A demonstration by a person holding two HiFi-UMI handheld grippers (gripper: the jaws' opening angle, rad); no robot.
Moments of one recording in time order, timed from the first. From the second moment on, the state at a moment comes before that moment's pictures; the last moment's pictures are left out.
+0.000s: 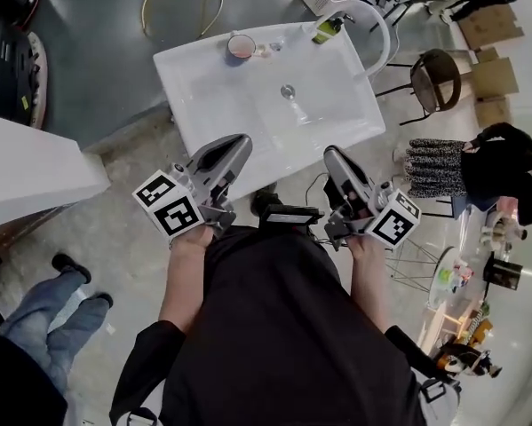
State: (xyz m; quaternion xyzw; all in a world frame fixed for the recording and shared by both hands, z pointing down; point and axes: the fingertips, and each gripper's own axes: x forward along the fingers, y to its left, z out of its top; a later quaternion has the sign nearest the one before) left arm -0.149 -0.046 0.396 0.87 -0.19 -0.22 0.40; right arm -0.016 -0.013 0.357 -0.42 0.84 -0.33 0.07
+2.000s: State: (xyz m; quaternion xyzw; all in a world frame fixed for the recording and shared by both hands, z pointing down) left arm -0.058 -0.268 0.569 0.82 -0.55 0.16 0.08; right arm 0.084 -0.146 0.382 -0.29 0.90 -0.33 0.01
